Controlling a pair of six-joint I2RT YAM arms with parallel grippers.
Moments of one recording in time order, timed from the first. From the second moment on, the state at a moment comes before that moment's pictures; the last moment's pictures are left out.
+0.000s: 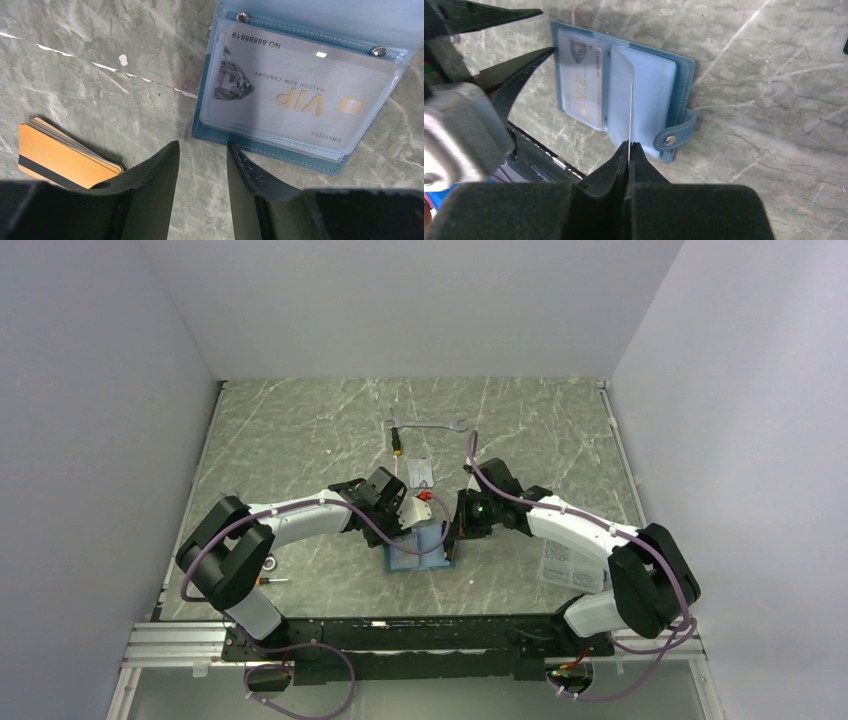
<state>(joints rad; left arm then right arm) -0.75 1.61 0.91 -0.41 0.07 0.55 0.60 1.39 0.75 -0.32 -0.32 0.62</state>
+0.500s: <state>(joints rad) -0.74 1.58 0.91 -0.42 0.09 0.56 0.62 1.46 0.83 -0.30 -0.46 0.62</state>
